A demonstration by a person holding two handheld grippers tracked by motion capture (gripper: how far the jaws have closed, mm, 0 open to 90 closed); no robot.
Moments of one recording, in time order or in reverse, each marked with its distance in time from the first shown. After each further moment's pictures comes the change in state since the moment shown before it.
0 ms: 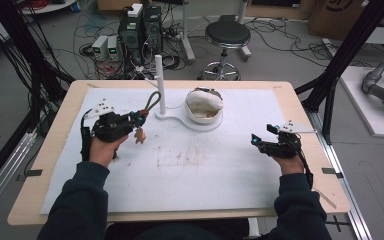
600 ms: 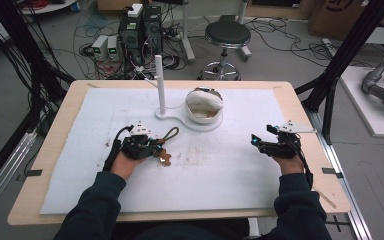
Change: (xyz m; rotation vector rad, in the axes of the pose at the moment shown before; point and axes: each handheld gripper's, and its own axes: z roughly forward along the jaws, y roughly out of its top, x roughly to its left) left arm -0.026 -0.063 0.050 0.369 0.046 0.090; right arm -0.001 -0.001 0.001 0.009 0.000 0.001
